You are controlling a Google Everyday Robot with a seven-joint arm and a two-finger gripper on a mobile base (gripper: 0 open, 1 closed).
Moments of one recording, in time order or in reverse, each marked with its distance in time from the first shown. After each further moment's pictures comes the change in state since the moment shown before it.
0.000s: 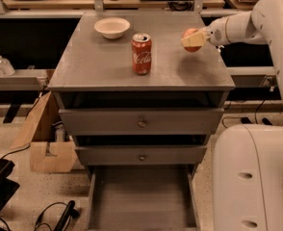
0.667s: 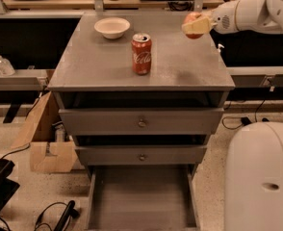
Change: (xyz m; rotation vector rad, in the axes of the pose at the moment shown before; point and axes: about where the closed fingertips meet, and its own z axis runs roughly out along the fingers) arm -0.050 0.028 -0.042 -0.038 -0.091 -0.074
